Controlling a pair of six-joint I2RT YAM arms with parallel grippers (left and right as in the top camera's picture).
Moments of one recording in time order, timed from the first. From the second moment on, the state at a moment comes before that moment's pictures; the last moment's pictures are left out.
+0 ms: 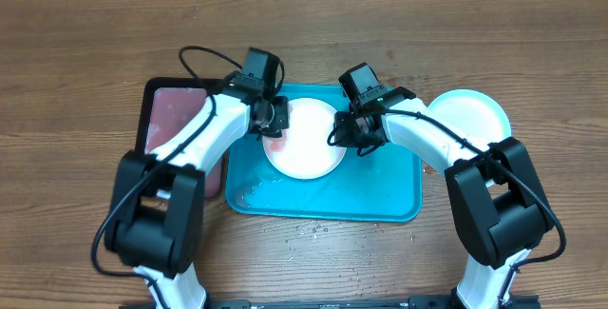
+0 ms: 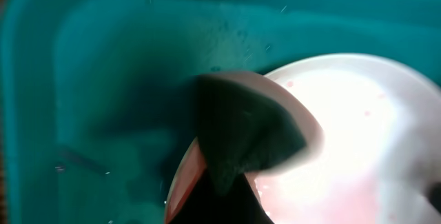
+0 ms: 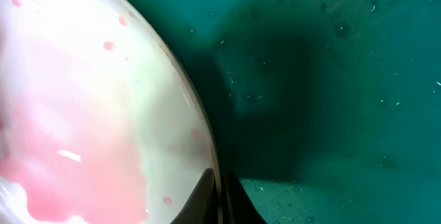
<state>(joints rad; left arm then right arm) -0.32 1.89 1.28 -0.58 0.07 -0.36 0.47 1.96 1.27 -0.61 -0.12 0.47</state>
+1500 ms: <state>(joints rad) 0.09 1.88 1.28 -0.76 -0.05 -0.04 0.90 1.87 1.49 -0.74 1.12 0.30</state>
